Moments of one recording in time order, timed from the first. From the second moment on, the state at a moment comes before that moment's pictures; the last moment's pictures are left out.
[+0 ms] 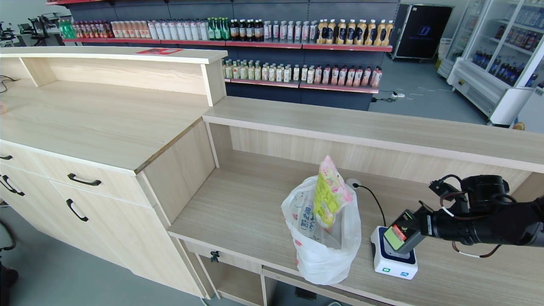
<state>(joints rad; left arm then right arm) 0.00 0.00 0.00 0.00 0.00 0.00 -0.15 2.01 -0.73 -0.47 0.52 0.02</state>
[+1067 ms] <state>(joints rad) 0.00 0.00 0.00 0.00 0.00 0.00 -0.37 1.61 -0.49 -0.79 0.77 -0.99</state>
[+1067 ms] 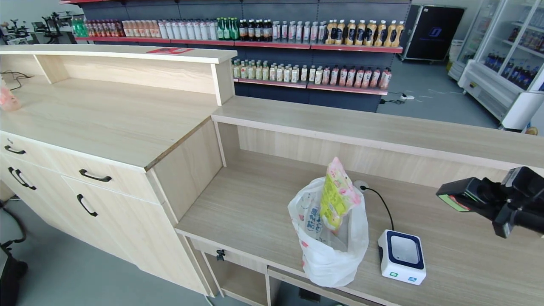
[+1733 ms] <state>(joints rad) 0.00 0.00 0.00 0.00 0.00 0.00 0.00 1.63 -0.47 -0.63 0.77 -0.89</state>
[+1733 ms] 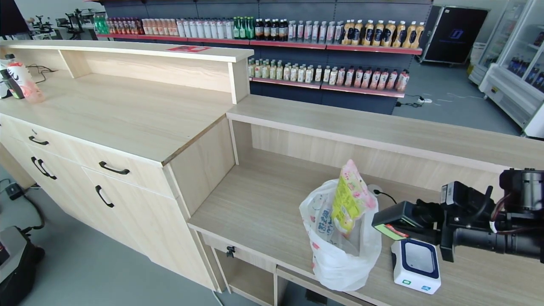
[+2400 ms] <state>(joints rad) 0.00 0.00 0.00 0.00 0.00 0.00 0.01 1.99 -0.54 -0.61 0.77 -1.09</state>
